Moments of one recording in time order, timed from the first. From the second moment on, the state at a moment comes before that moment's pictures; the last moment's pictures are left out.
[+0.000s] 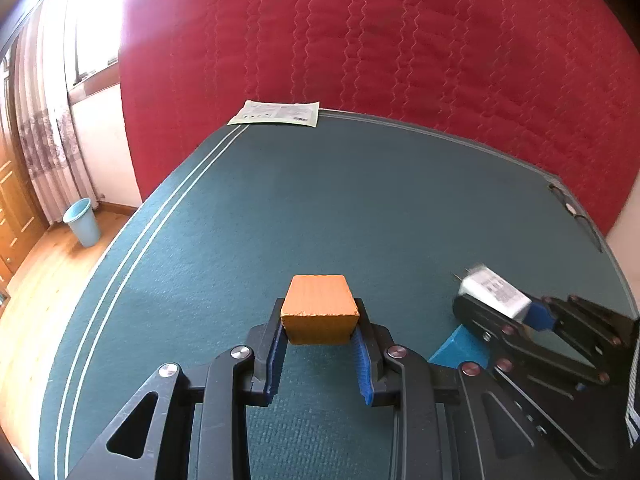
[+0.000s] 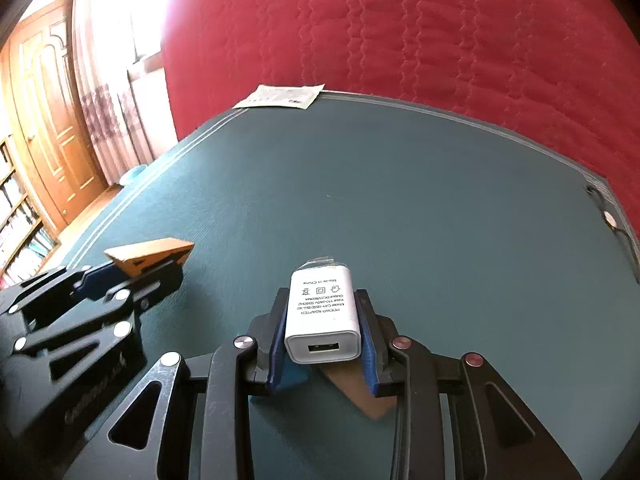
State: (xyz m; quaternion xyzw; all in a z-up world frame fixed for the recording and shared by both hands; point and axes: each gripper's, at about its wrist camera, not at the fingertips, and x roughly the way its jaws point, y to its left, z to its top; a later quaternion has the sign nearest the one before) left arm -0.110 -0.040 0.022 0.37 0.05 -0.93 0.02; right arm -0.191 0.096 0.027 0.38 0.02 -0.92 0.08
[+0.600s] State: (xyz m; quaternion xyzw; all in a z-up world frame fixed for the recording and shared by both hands) left arm -0.105 -0.026 0.025 0.37 0.05 -0.93 -0.02; right arm -0.112 0.135 0.030 0.38 -0.04 -0.92 0.07
